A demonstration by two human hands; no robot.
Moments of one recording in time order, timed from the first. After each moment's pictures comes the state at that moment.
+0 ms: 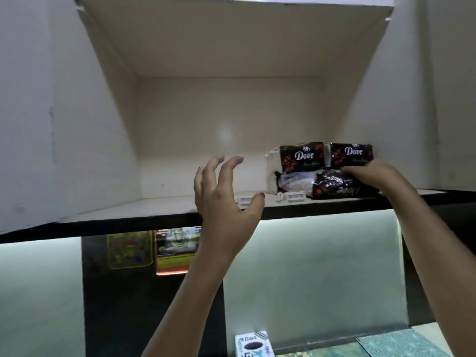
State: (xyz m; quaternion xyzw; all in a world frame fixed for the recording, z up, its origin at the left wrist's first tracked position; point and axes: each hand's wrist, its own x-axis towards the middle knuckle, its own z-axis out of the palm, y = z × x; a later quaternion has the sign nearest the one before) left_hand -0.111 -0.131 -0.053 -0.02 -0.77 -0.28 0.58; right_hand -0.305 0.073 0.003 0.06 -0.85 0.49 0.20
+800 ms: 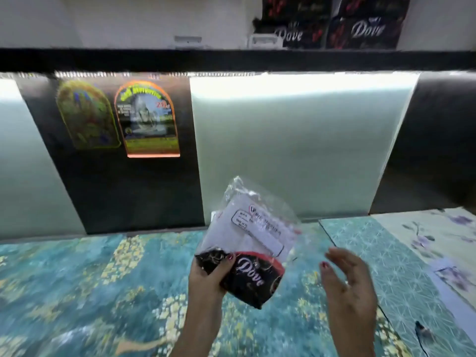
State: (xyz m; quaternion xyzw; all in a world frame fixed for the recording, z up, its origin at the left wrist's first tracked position) left_hand -0.127 -0.075 -0.325 0.20 -0.43 -0.83 0.28; right_hand -0.177 0.094 -0.322 0.16 -0.60 0.76 0.16
